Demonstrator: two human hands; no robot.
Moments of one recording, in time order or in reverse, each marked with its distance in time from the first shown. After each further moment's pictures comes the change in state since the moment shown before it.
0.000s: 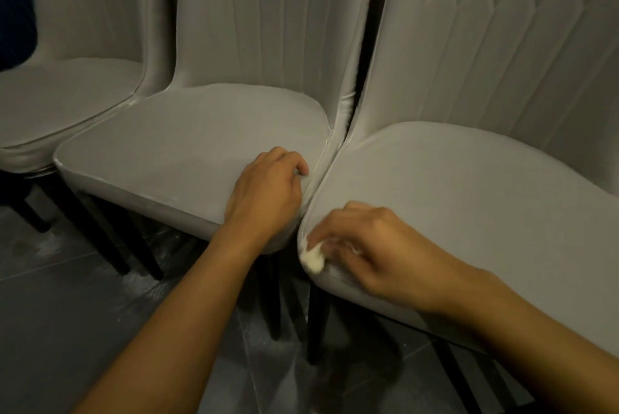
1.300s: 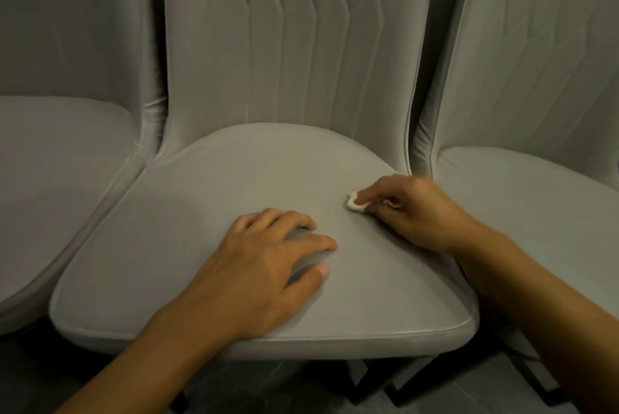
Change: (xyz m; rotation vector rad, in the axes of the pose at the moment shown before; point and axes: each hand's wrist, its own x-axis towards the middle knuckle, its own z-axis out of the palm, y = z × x) left_hand -0.043 0.186 0.078 -0.069 -0.394 0.608; right_hand -0.199 0.148 -0.129 -0.165 0.228 0.581
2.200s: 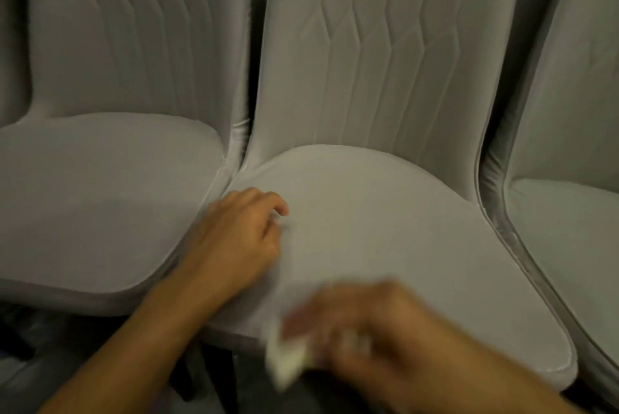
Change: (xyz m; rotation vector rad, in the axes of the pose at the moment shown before) left_hand -0.036 -0.087 -0.054 -0.031 0.268 -0.361; right_hand -0.026 -0.176 0.036 0.436 -0.127 -0.403
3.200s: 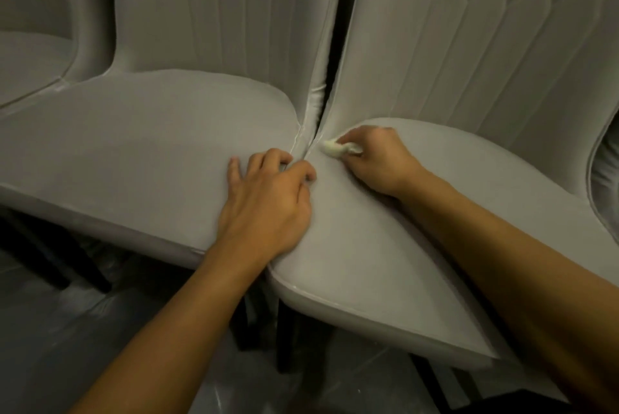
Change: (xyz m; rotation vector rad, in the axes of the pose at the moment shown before) left_hand -0.011 -0.061 -0.013 0.106 0.075 -0.231; right_hand 0.191 0.112 0.042 -0.461 0.101 0.345
